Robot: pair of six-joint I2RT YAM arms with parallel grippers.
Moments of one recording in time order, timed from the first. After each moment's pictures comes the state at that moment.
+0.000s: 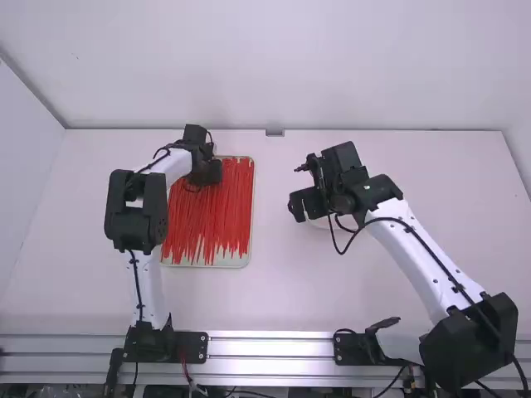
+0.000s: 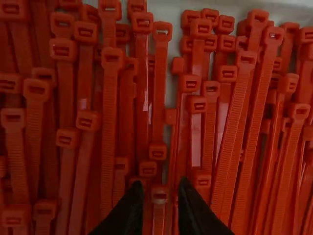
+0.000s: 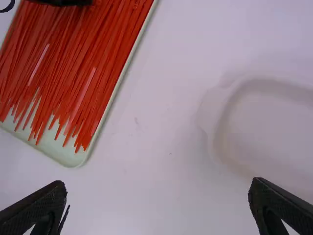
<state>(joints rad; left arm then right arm) -0.05 2.19 1.55 -0.55 0.16 -0.18 0.41 1.41 1.19 -0.82 -0.22 0.05</state>
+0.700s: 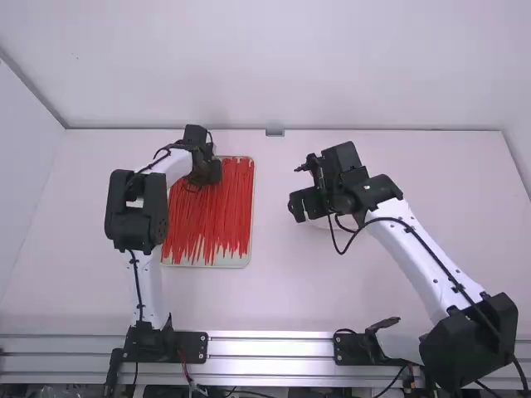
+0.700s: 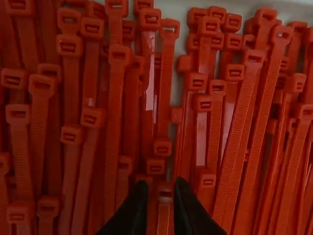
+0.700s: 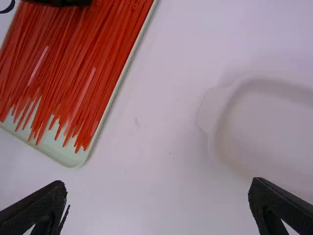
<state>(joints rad) -0.05 2.19 1.55 -0.55 0.15 -0.19 0.41 1.41 1.19 -0.82 -0.22 0.05</state>
